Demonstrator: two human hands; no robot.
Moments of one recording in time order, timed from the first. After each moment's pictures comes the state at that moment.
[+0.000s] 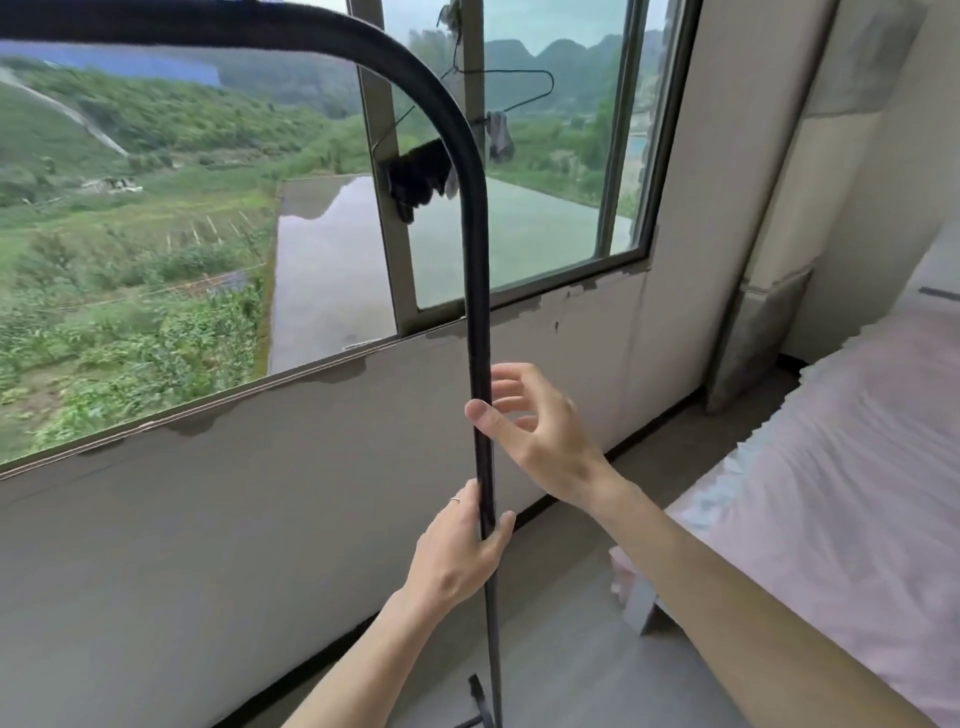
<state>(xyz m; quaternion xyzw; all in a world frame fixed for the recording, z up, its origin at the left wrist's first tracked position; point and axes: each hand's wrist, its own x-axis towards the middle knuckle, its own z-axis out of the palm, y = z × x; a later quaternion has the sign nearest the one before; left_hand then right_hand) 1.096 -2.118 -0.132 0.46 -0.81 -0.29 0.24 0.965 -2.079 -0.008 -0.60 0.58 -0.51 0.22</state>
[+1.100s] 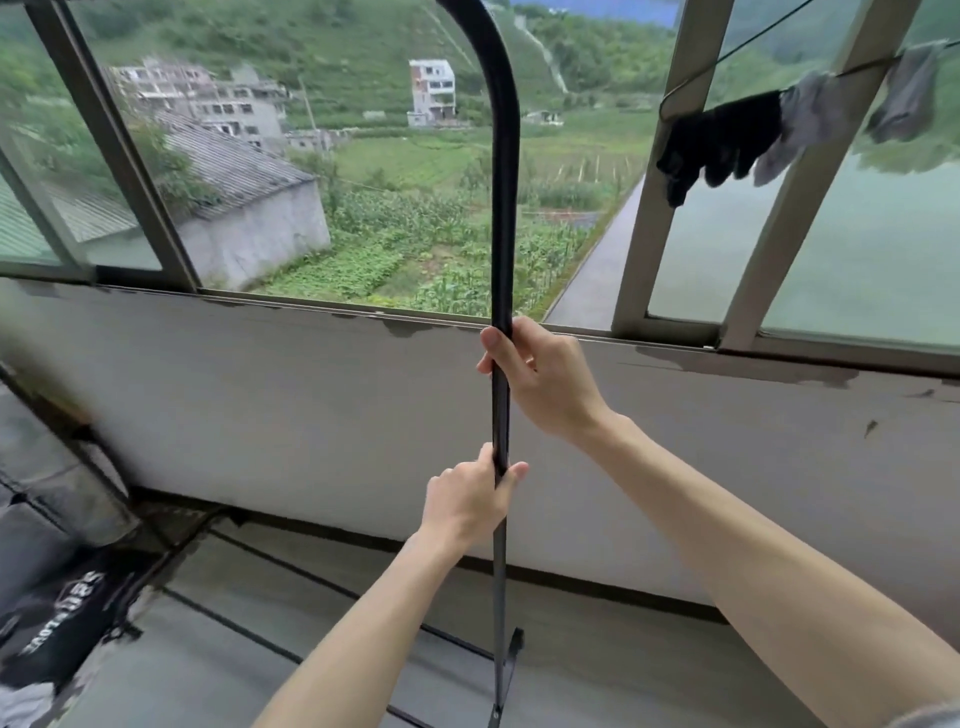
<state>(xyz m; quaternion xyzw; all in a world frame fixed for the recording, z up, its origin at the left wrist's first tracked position) 1.037 -2.225 -0.142 0.78 -0.58 -0.06 0.23 0.940 -2.303 -0.013 -0.82 0.28 -0.41 0.30</state>
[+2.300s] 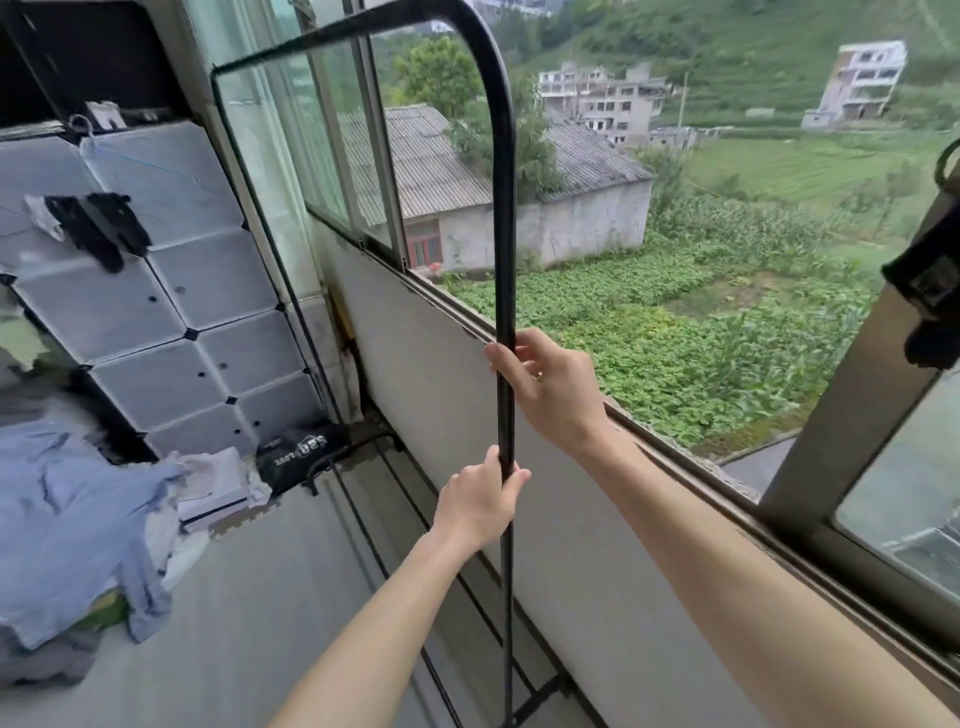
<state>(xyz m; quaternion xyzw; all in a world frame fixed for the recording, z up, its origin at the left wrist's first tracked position) 1.021 -2.433 -0.123 0.93 -0.23 -0.06 0.29 1.009 -2.558 -0.024 -0.85 0.02 -0.35 0.38</state>
